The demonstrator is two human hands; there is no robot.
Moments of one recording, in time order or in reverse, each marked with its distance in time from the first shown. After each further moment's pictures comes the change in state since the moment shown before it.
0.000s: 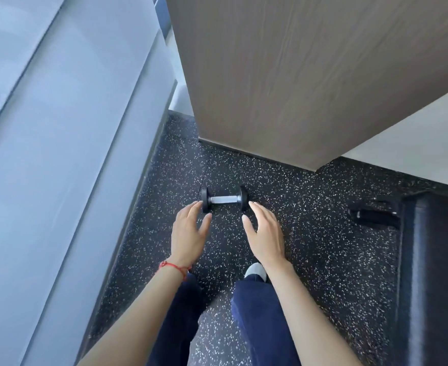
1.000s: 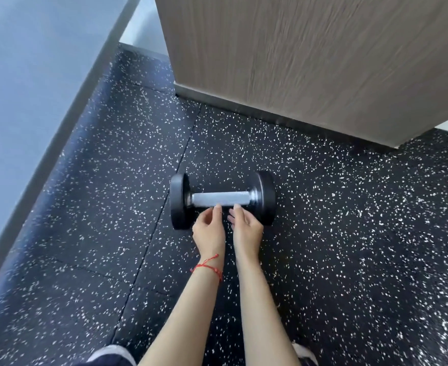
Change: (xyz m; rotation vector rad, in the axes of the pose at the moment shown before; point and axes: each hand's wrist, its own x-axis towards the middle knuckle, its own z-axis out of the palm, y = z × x) left_hand 0.240 -0.213 0.394 -0.864 0.225 -0.532; right_hand 0.214 0.241 0.385 0.947 0.233 0.547
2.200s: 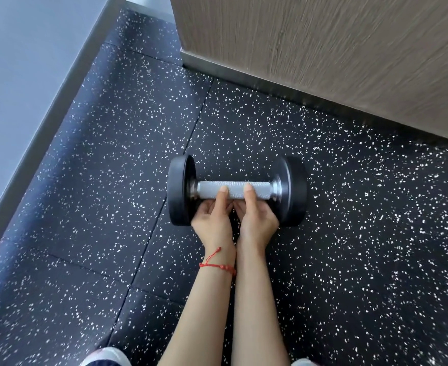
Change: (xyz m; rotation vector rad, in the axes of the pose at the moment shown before) left_hand 0.031 0.002 0.022 -0.463 0.120 -0.102; right_hand 0.030 -0.006 0.033 0.493 0.098 0.124
